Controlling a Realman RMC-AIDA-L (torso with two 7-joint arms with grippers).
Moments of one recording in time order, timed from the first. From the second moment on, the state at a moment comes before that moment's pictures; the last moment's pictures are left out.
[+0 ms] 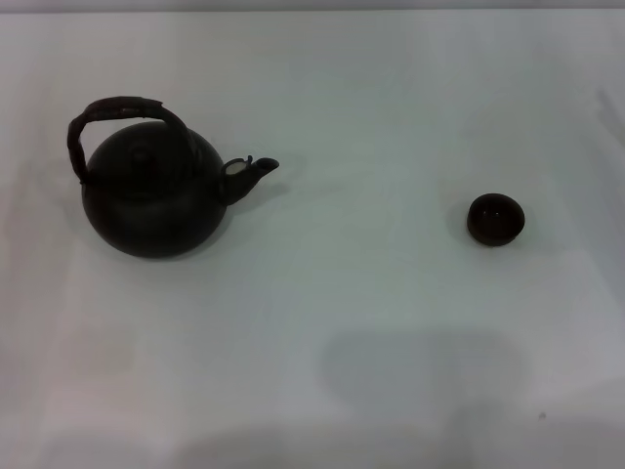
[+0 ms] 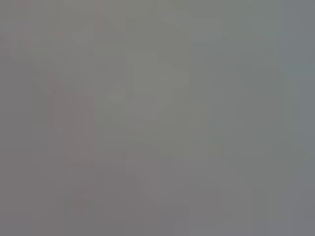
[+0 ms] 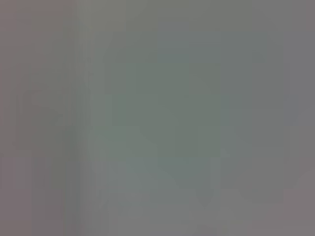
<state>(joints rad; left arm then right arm) -0.21 -2.08 0.46 0.11 -2.40 -1.58 2.76 0.38 2.00 -0.68 -0.17 2.16 1.21 -2.59</state>
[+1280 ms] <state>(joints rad) -0.24 -2.07 0.46 0.09 -2.40 -1.50 2.77 0.36 1.93 -0.71 -0.66 1.32 1.49 -1.84</state>
